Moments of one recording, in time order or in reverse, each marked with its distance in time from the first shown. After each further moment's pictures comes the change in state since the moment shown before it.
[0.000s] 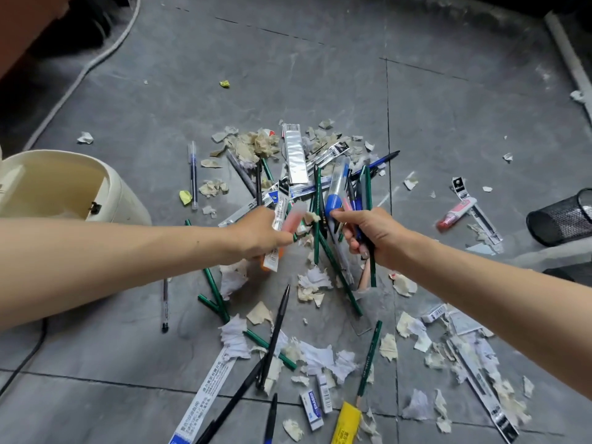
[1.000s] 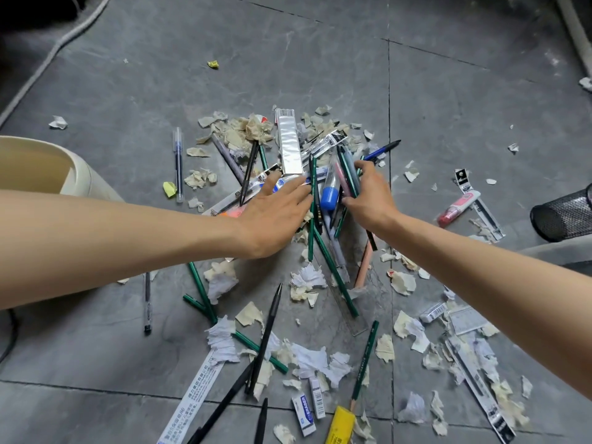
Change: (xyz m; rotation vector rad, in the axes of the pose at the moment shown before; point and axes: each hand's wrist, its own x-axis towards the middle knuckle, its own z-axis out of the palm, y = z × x) left_hand 0.044 0.002 0.024 1.128 0.305 0.577; right_hand 0.044 -0.013 -0.003 -0.772 0.364 -0.417
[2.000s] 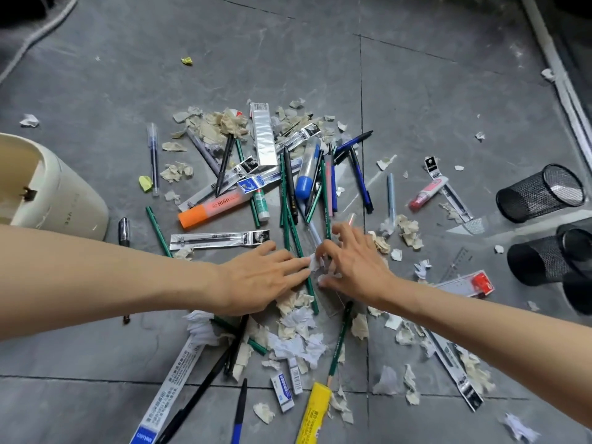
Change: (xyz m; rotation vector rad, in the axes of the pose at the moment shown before) left_hand -0.062 0.053 0.004 0.018 -0.151 0.510; right_hand -0.100 0.064 0.005 -0.615 -0.274 -0.426
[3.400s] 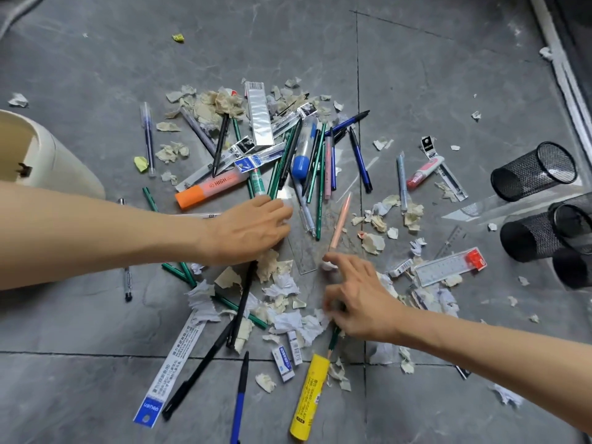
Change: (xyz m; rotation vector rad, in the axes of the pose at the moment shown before) left_hand 0.001 -0.032 0.002 0.139 0.189 -0.011; right_hand -0.067 -0.019 0.021 0.158 -0.124 -0.140
